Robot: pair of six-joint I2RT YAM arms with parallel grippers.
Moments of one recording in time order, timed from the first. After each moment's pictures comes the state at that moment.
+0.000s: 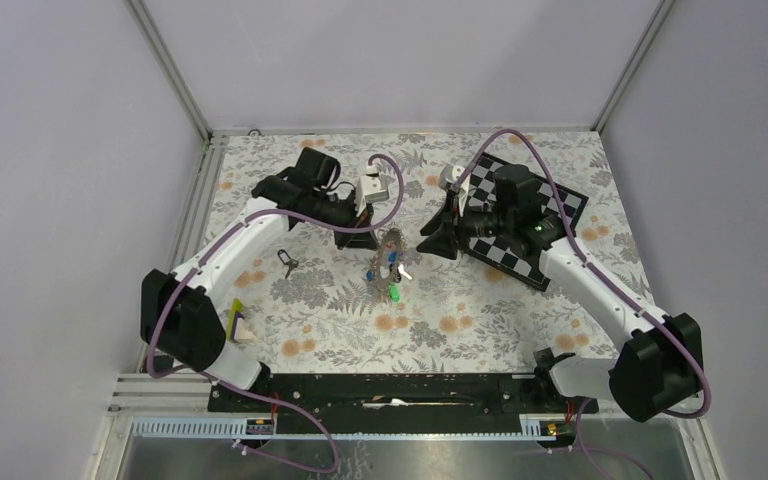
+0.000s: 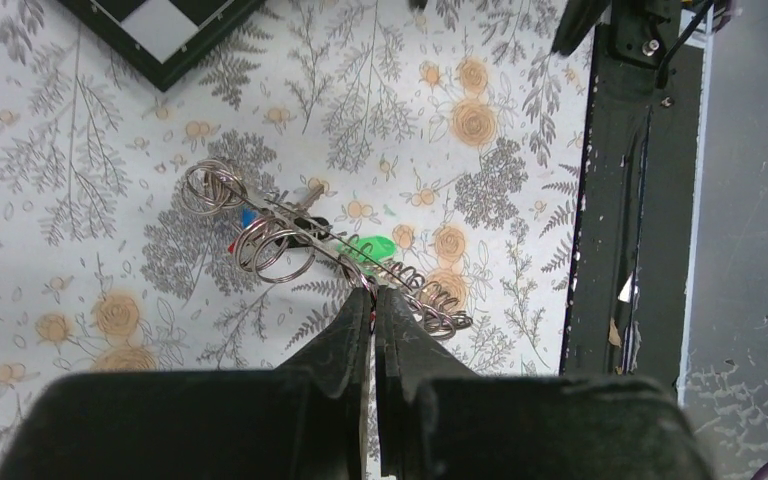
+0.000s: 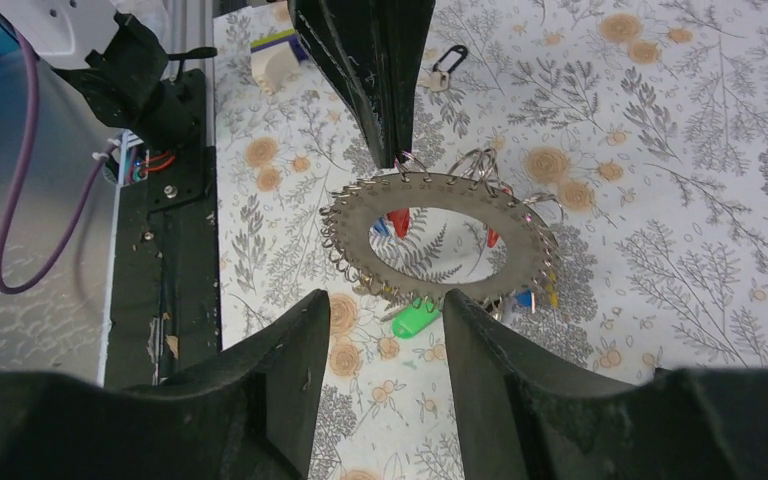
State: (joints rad) left arm -0.46 1.52 1.33 -0.80 0.84 0.56; right arm 0.43 1.26 0.98 -0.22 -0.94 -0.22
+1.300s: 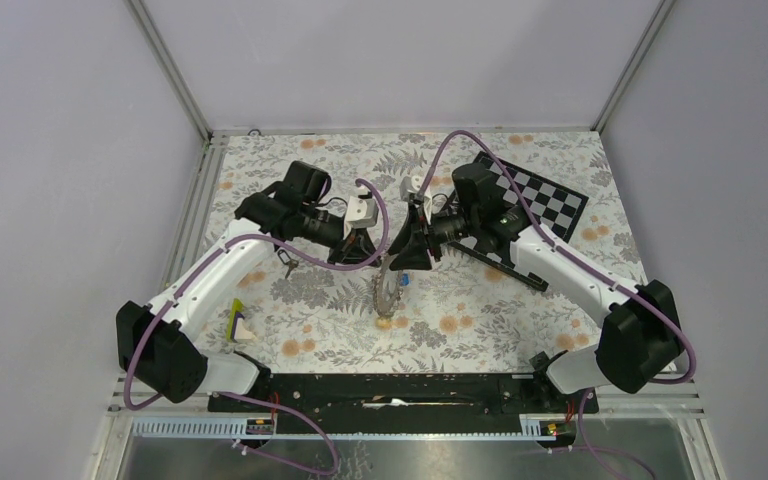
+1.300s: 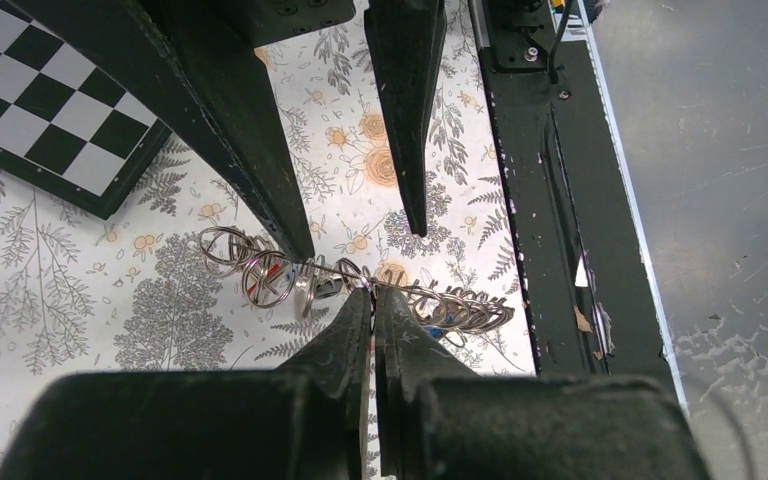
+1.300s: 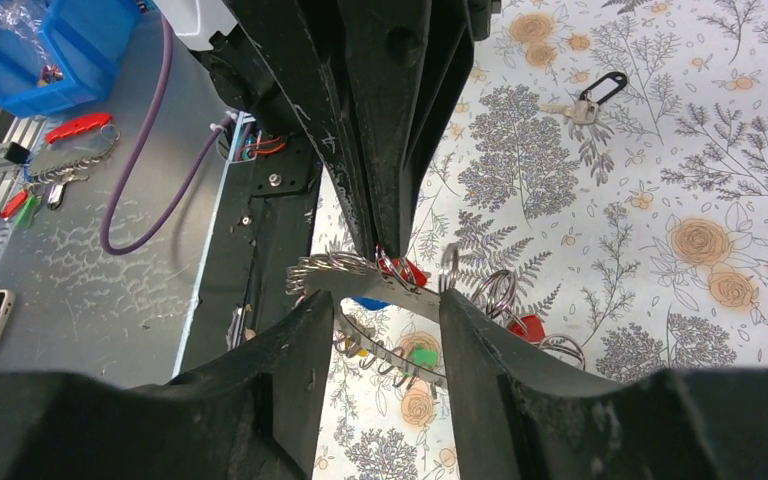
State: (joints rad) left arm -0.50 1.35 1.24 -0.81 1.04 0.74; right arm 0.59 1.42 1.10 -0.21 -1.07 -0.20
